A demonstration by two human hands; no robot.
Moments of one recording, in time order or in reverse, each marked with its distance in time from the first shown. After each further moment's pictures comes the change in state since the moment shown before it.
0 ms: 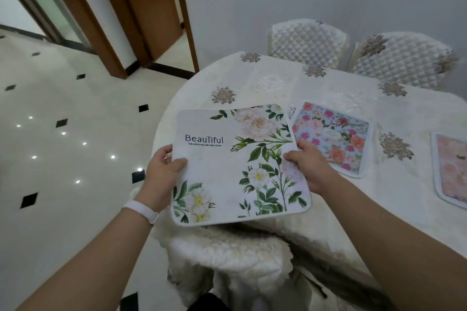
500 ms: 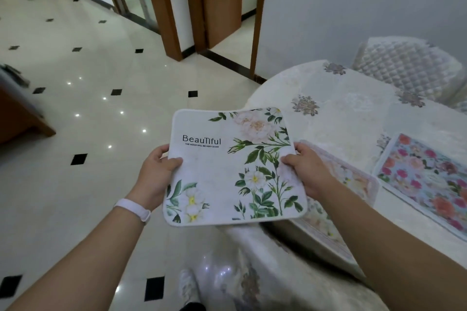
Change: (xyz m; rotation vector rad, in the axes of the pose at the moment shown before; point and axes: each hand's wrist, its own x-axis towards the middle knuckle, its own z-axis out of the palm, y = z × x) left_hand 0.079 0.008 -0.248 -0.083 0.188 -0.073; right_hand 0.045 0.000 0.270 -0.233 -0.177 -0.001
